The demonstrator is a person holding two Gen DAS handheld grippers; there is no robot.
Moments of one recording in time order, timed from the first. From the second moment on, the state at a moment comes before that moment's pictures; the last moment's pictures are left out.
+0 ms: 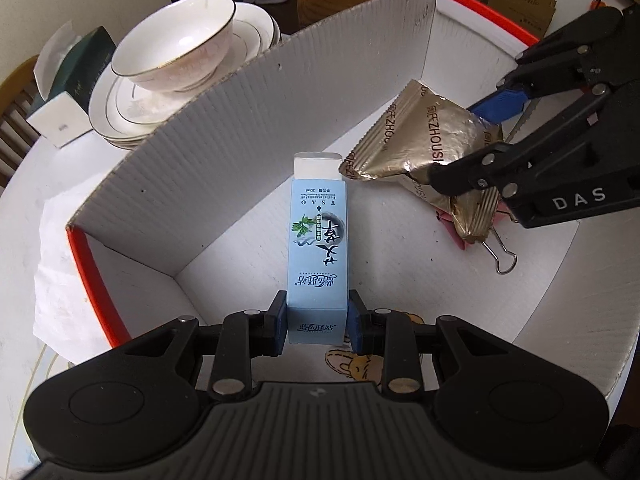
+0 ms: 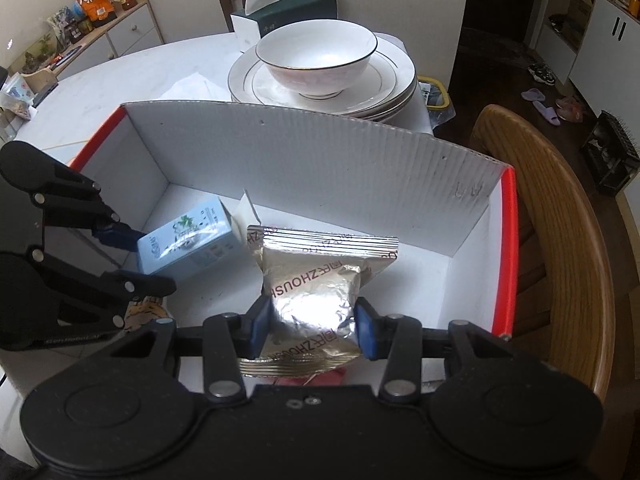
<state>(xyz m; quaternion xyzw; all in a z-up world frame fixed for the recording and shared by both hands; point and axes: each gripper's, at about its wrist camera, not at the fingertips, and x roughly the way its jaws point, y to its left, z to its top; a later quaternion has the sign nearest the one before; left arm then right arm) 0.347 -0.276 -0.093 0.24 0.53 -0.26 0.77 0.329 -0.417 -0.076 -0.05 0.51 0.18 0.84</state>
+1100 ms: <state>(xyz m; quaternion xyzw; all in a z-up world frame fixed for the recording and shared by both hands) 0.307 -0.253 -0.038 0.15 0.46 -0.29 0.82 0.306 -0.422 -0.038 -0.03 0.48 0.20 0.85</state>
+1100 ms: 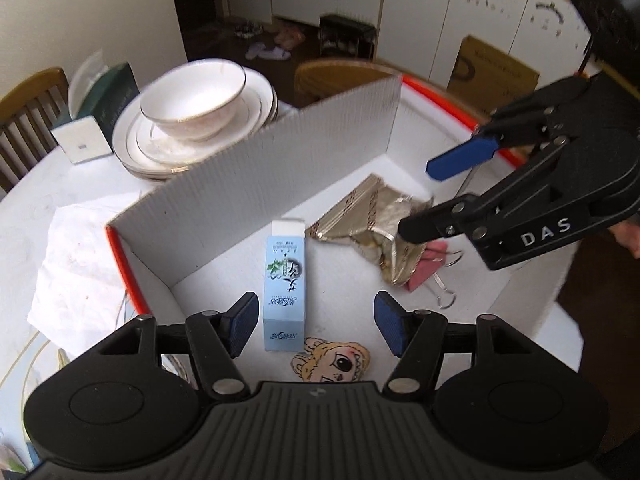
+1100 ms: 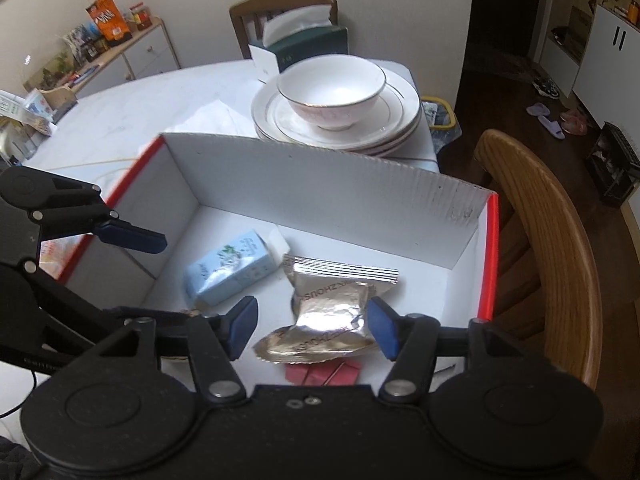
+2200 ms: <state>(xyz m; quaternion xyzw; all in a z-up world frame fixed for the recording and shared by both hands) 0.209 -0.122 0.012 0.05 0.39 -0.23 0.89 0.214 -0.352 0.017 0.01 0.40 0.22 0.89</state>
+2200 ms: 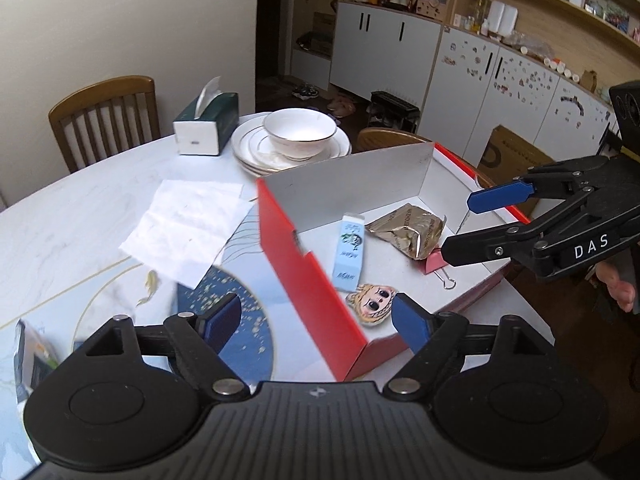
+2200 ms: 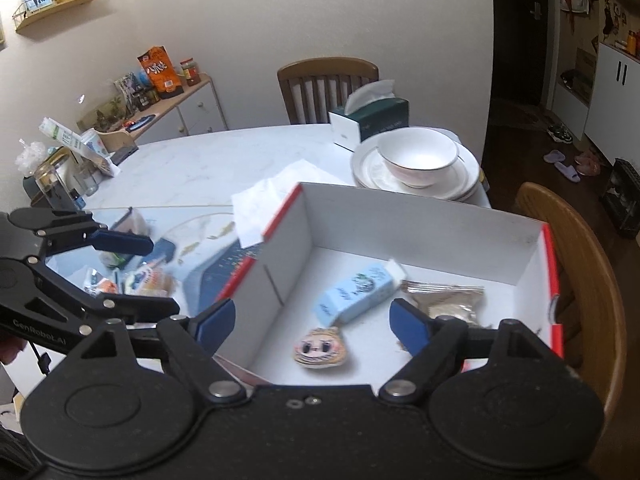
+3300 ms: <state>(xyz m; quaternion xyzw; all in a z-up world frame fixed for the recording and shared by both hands) 0.154 0.036 -0.045 0.01 0.42 -0.20 0.88 0.190 -0.205 -0.006 0.00 0.41 0.24 0.88</state>
